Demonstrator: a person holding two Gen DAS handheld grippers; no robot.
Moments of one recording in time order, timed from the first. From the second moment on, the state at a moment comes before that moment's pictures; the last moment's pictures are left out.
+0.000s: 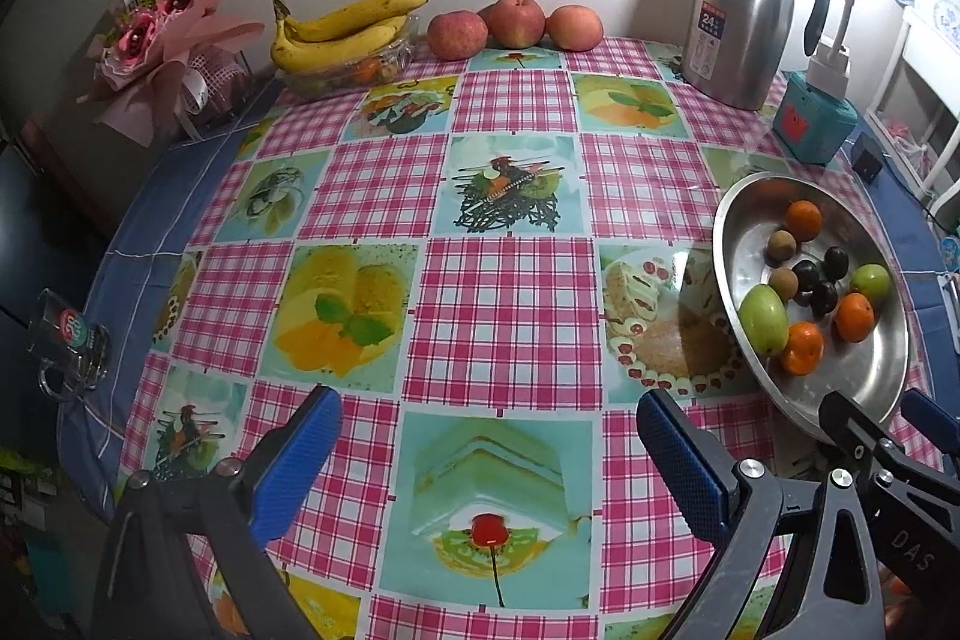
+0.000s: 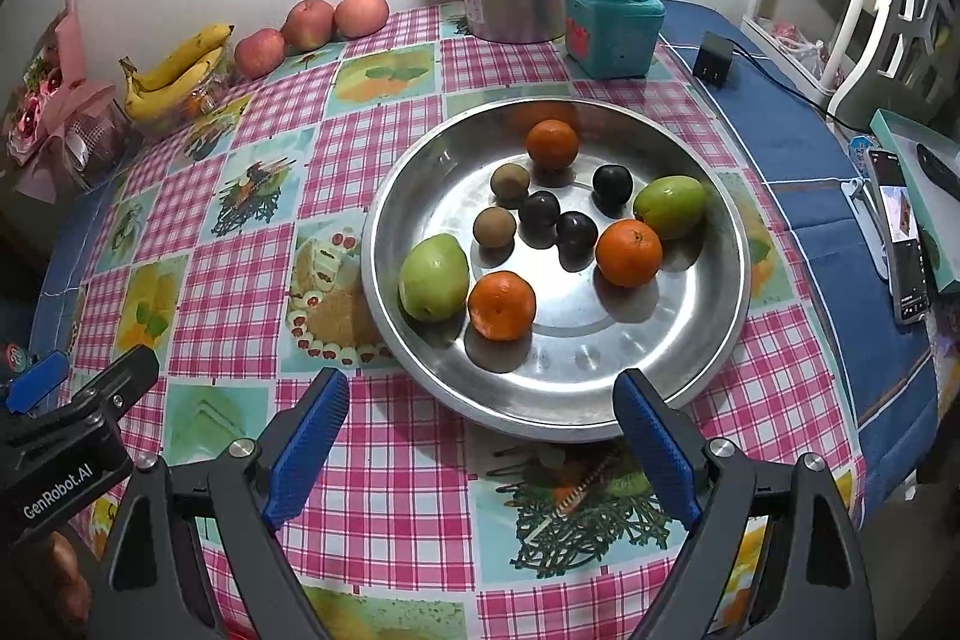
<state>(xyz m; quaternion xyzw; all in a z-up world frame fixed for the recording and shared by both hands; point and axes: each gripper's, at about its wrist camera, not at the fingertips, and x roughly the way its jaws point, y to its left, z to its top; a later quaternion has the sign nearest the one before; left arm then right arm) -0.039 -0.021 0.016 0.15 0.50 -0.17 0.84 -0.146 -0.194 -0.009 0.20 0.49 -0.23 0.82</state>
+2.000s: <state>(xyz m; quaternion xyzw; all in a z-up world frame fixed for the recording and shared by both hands) -0.039 -0.018 0.021 0.15 0.48 -0.17 0.85 -0.145 -0.190 -0.006 0.20 0.48 -0.22 0.82</state>
